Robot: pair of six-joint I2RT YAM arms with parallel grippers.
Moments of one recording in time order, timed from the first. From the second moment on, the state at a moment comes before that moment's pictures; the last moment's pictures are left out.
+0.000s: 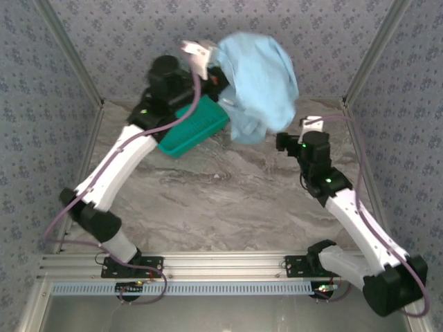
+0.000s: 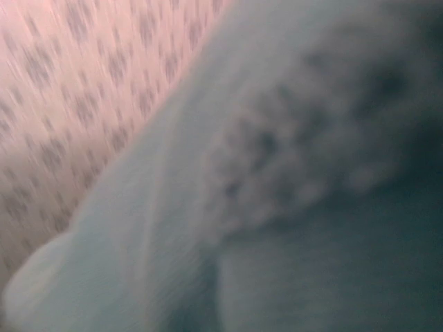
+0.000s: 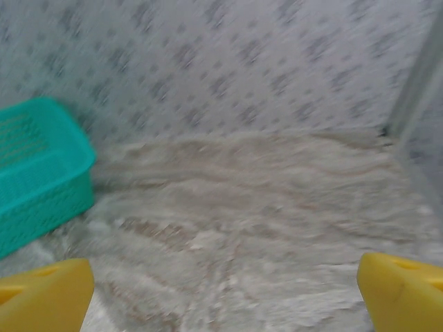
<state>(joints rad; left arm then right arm) -0.64 1.67 1.88 -0.21 0.28 -0.16 0.36 0.96 0.87 -0.22 0.41 0.16</state>
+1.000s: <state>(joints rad) -0.52 2.13 1.81 -0.69 -0.15 0.12 0.44 1.09 0.93 -0.33 0.36 0.15</state>
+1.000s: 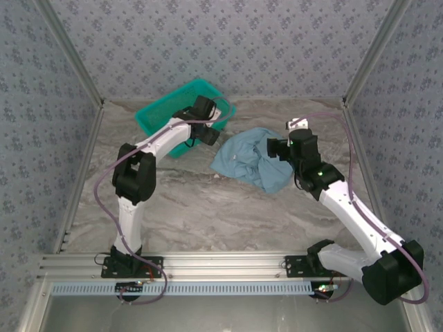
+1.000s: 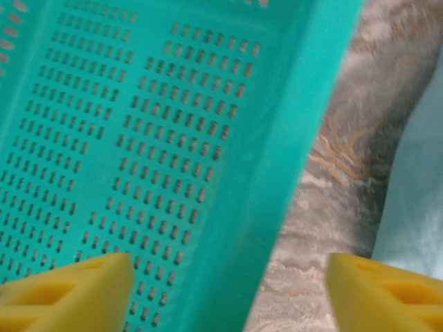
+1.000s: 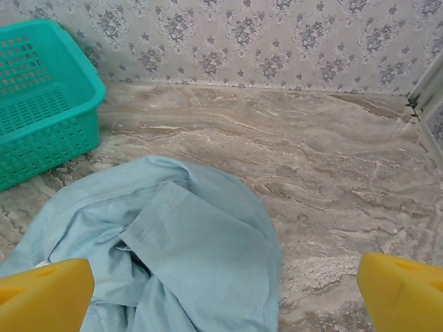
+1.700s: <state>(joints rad) -0.28 1.92 1.50 -0.66 -0.29 0.03 0.44 1.14 0.89 -0.26 0.29 0.16</state>
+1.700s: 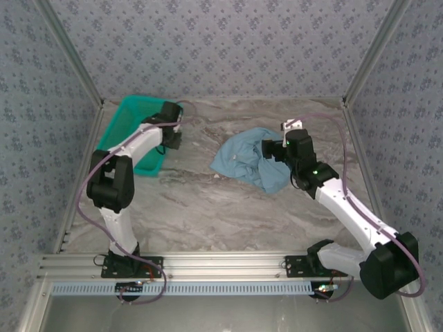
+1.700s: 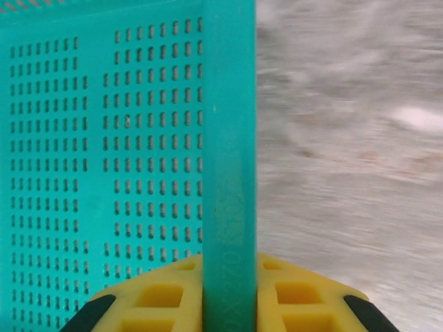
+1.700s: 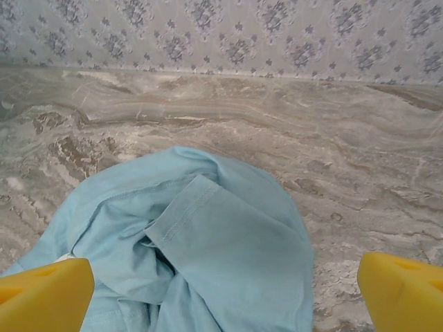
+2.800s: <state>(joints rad) -0.52 1.80 1.23 -0.28 0.19 -0.24 0.41 1.47 0.93 -0.35 0.16 0.27</state>
